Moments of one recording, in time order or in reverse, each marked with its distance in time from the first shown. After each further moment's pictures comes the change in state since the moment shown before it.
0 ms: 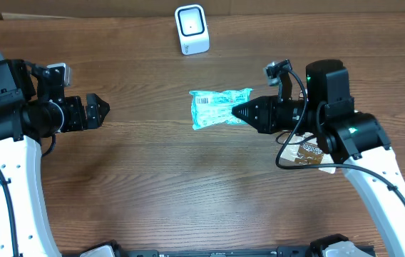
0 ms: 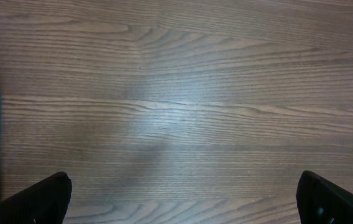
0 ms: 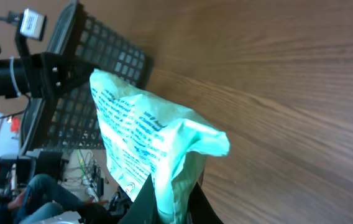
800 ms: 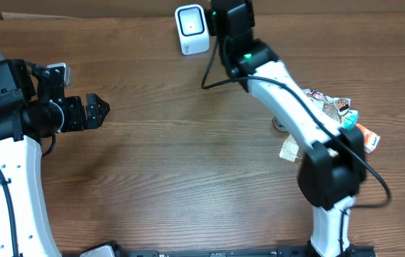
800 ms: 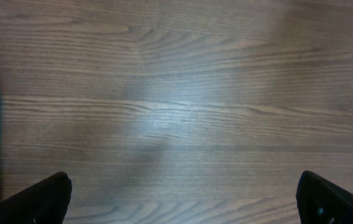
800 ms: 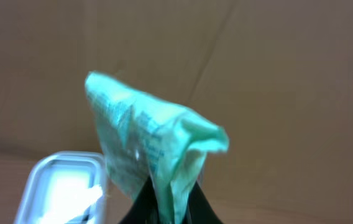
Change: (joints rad) left arm 0.000 0.000 0.000 0.002 0.000 0.000; right arm 0.217 0.841 0.649 0.671 1.314 -0.531
